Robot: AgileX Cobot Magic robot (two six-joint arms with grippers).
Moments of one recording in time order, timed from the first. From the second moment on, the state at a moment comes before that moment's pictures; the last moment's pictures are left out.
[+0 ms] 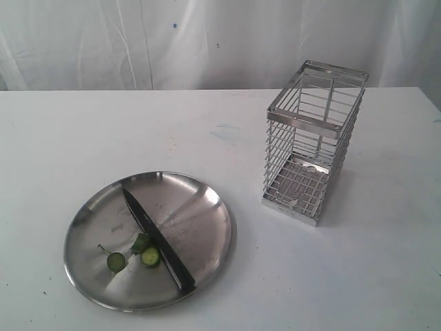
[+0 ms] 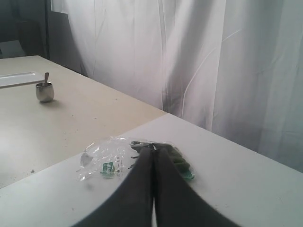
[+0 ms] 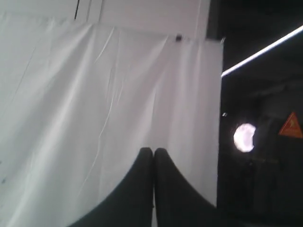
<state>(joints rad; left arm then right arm) -0.03 0.43 -0.56 -1.79 -0.93 1.77 -0.10 0.13 -0.77 0.29 0.19 -0.40</state>
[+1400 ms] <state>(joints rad) -0.03 0.43 -0.56 -1.79 -0.93 1.77 -0.16 0.01 0.00 0.02 0.37 0.11</state>
